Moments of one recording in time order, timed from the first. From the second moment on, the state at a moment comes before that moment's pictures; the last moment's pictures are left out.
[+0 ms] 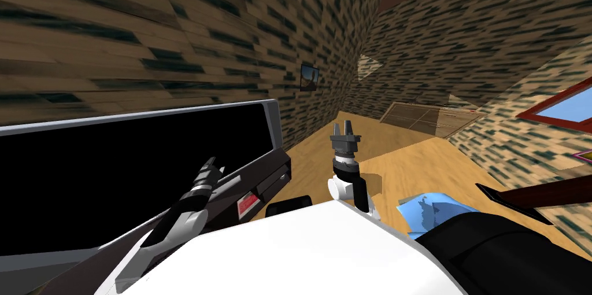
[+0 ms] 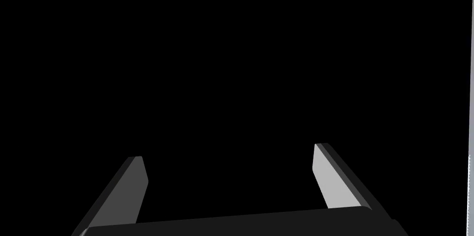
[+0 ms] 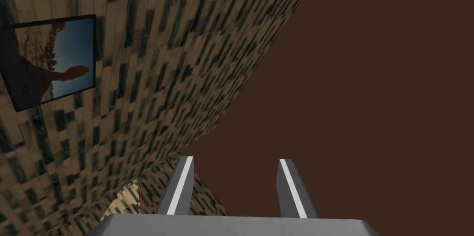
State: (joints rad) left arm 0.42 0.32 0.18 -1.85 0.26 -0.01 0.16; right arm 0.50 -0.02 0.05 -2.36 -0.10 -0.56 -0.06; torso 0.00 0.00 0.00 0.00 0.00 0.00
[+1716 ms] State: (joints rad) left arm 0.38 0.45 0.33 -1.51 0.44 0.49 0.20; right arm 0.50 -0.02 0.05 -2.36 -0.10 -0.56 -0.06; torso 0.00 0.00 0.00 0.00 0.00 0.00
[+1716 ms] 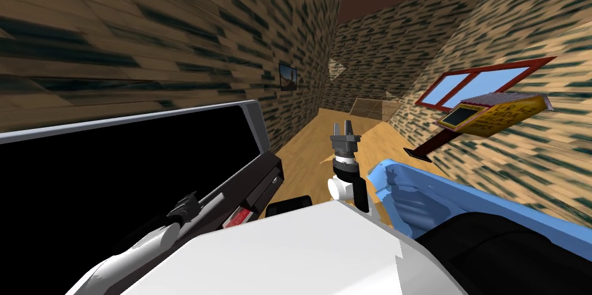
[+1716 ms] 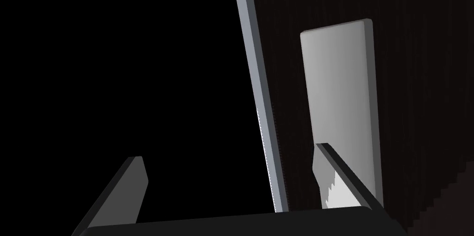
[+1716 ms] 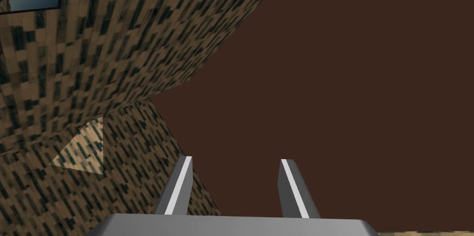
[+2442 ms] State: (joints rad) left arm 0.36 0.49 0.39 -1.35 0.52 0.69 0.22; right arm 0.50 -0.02 0.05 -2.36 -0.10 -0.56 -0.06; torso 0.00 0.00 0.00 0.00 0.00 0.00
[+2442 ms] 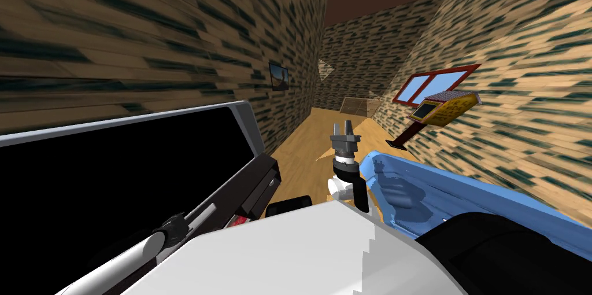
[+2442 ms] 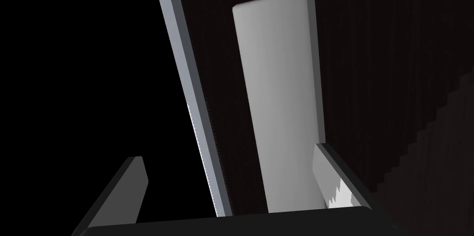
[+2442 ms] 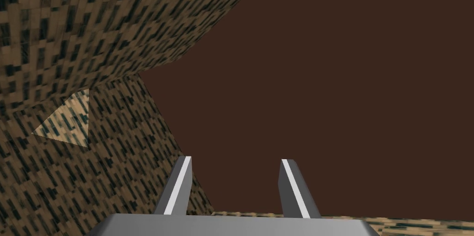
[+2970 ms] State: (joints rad) left arm 0.35 0.52 0.44 -1.26 0.58 0.84 0.23; right arm 0.50 -0.02 0.05 -2.36 -0.10 -0.56 -0.06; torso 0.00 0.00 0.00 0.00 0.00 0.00
